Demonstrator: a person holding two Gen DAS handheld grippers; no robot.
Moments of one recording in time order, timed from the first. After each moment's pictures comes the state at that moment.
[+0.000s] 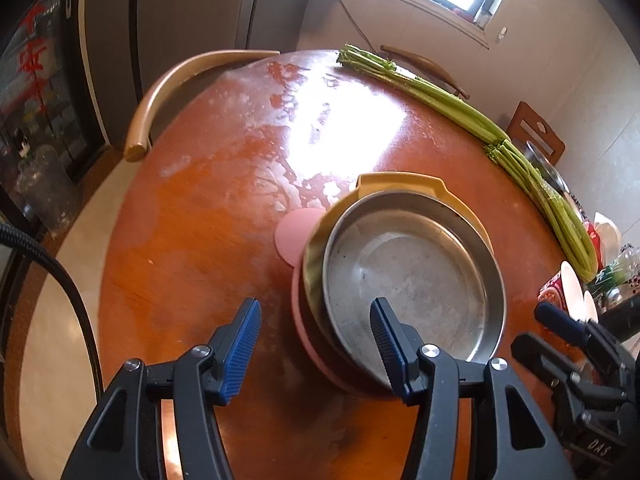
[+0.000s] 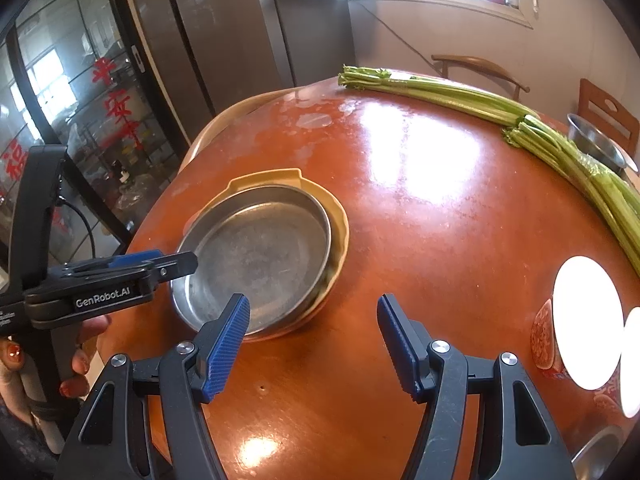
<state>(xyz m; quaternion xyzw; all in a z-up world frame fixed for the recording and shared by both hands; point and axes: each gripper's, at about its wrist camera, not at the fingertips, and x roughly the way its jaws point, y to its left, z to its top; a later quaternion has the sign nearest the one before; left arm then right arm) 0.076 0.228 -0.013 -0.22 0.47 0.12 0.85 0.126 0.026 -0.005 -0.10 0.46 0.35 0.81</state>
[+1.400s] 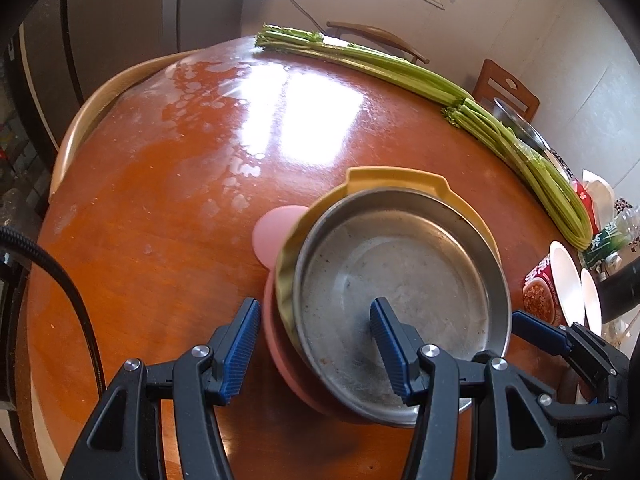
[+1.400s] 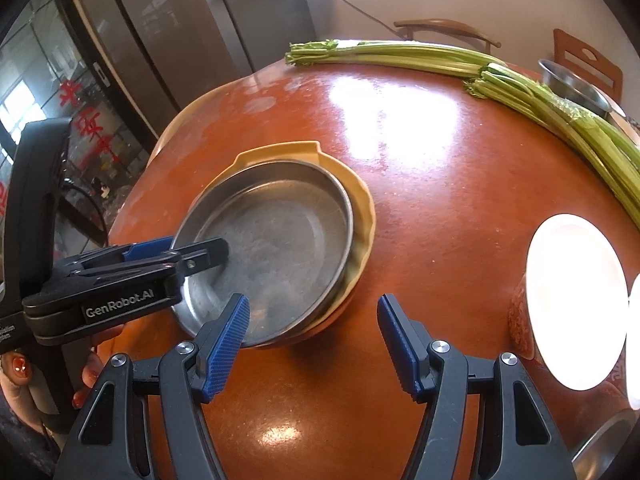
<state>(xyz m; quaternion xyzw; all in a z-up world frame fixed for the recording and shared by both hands) 0.144 0.169 -0.018 -0.16 0.49 0.06 0.85 0.157 -0.012 -0.023 -0.05 0.50 0.30 0.81</state>
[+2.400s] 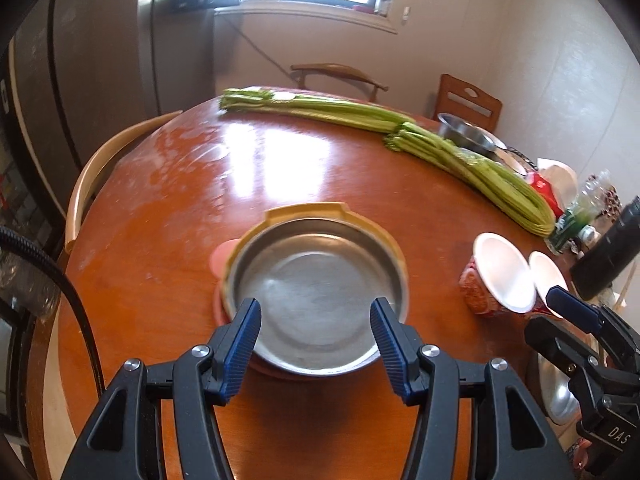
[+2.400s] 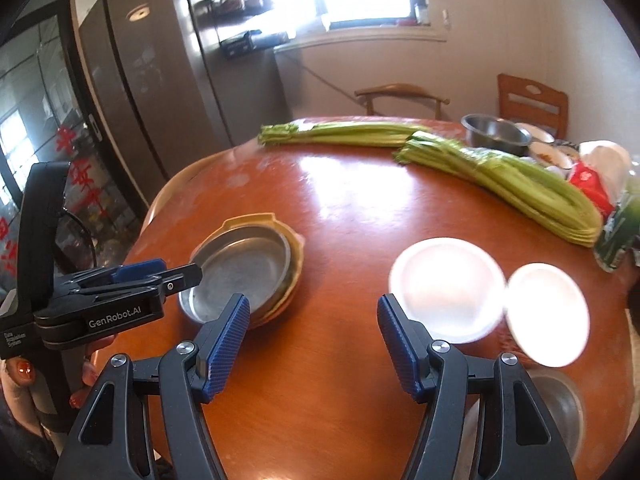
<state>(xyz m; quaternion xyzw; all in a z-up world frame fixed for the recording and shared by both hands) 0.104 0.106 0.048 -0.11 0.43 0.04 0.89 0.102 -0.104 0.052 -0.02 0.39 0.25 0.88</state>
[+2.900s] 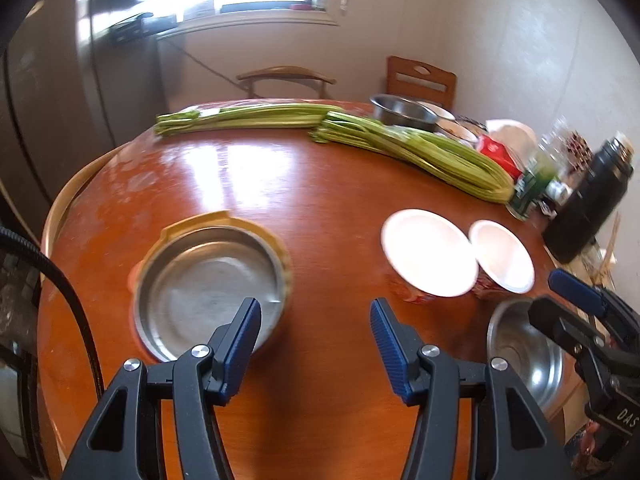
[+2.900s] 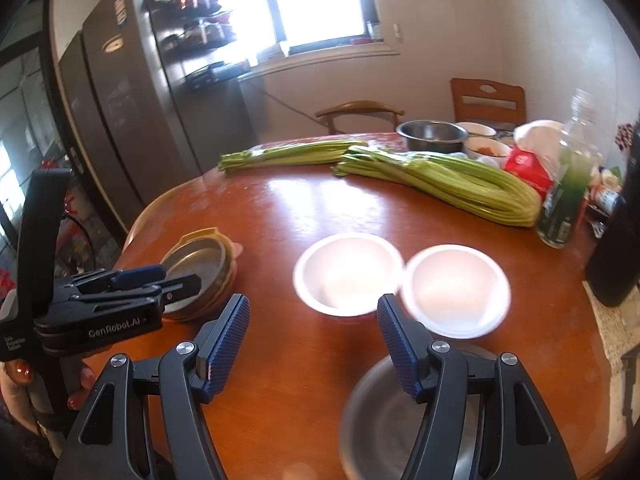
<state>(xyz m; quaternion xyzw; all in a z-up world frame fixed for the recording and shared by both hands) 0.114 0.008 0.062 -0.04 0.43 -0.02 0.90 0.085 -0.201 0.061 0.01 0.36 0.21 0.91</state>
